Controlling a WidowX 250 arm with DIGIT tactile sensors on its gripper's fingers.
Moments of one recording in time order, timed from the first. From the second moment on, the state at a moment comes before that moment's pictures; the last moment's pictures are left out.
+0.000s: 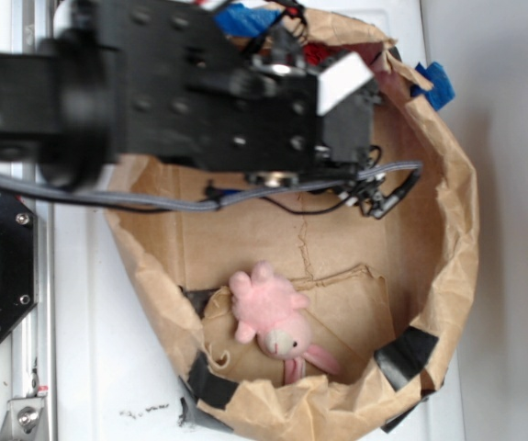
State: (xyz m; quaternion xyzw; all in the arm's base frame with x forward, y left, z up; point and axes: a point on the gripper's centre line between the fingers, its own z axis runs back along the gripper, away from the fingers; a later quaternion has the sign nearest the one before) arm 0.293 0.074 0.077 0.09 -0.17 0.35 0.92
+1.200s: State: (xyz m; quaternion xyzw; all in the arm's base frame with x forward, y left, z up) arm 0.298 0.079 0.068 0.09 -0.17 0.38 0.91
